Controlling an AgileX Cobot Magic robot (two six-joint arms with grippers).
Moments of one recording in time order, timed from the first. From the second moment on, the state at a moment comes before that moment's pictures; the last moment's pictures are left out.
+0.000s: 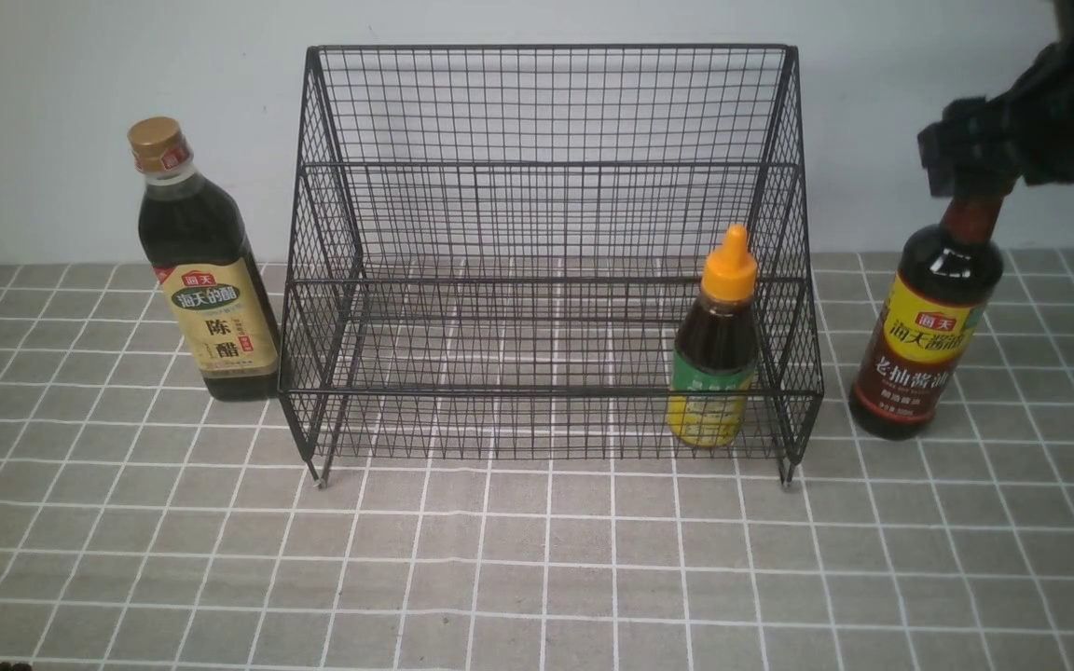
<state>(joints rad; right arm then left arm) 0.14 1.68 -1.48 -0.11 0.85 0.11 -0.06 -0.01 0.03 -0.04 0.37 0.07</state>
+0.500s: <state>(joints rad) 0.14 1.61 -1.47 -0.09 0.90 0.02 -0.06 -0.01 0.03 -0.04 0.37 0.07</state>
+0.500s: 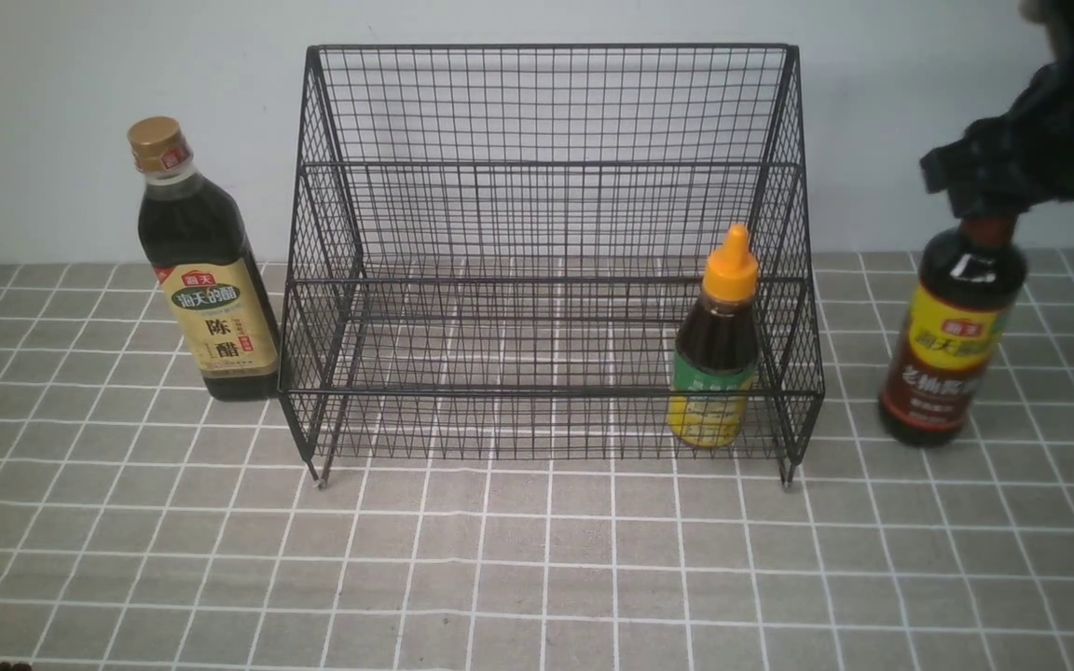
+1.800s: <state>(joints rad) 0.32 1.79 -2.02 0.15 0.94 -0.14 -0.06 -0.01 0.03 -0.04 0.37 0.07</state>
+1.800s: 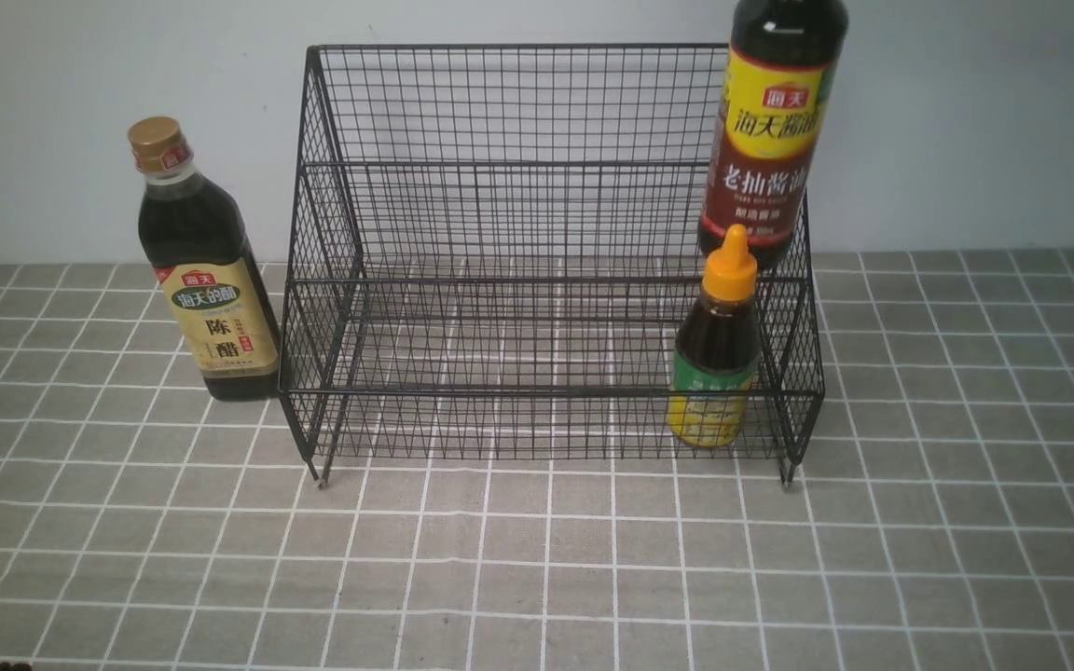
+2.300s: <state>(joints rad) 0.32 1.90 -2.02 0.15 1.07 -0.15 -0.06 -0.01 0.03 -0.04 0.37 0.07</state>
